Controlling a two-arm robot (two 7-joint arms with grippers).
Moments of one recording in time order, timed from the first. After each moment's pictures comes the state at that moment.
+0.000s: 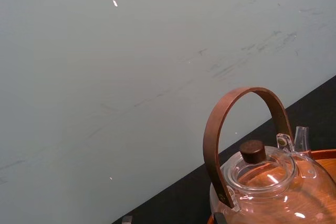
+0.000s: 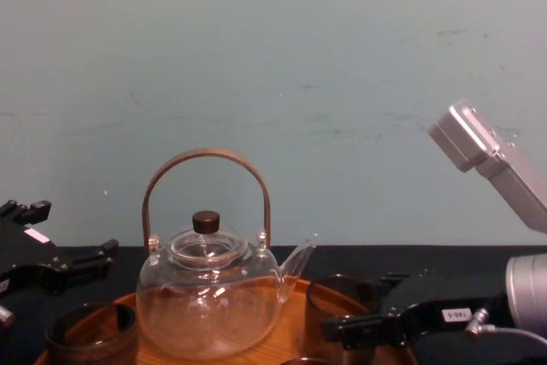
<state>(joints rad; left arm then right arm) -0.20 0.60 0.45 -1.41 -0.25 -0.12 0.03 0.53 0.39 -0.62 -1.15 0.32 0.17 0.61</state>
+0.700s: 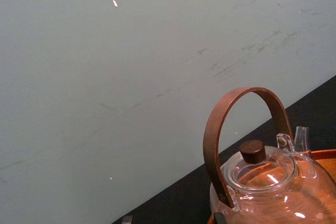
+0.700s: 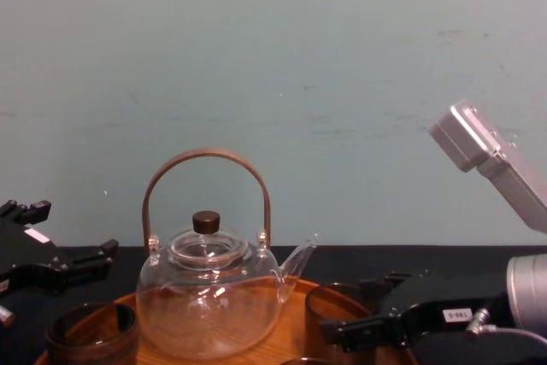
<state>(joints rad) -0.20 0.60 0.45 -1.41 -0.25 -0.12 0.03 0.52 0.40 -0.62 -1.16 0.32 0.17 0.62</state>
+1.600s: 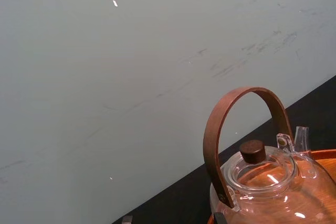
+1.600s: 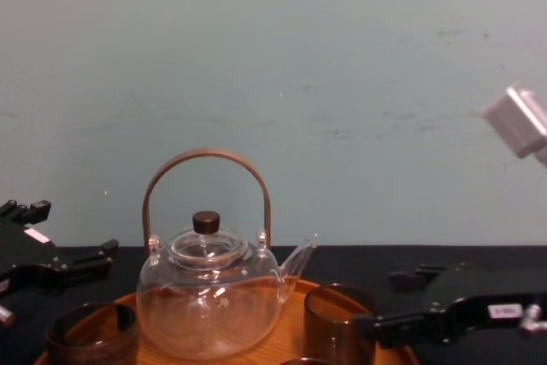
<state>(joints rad) -0.20 0.60 0.45 -1.41 -0.25 -0.12 0.03 0.46 0.49 -0.57 -1.28 0.36 0.18 0.65</state>
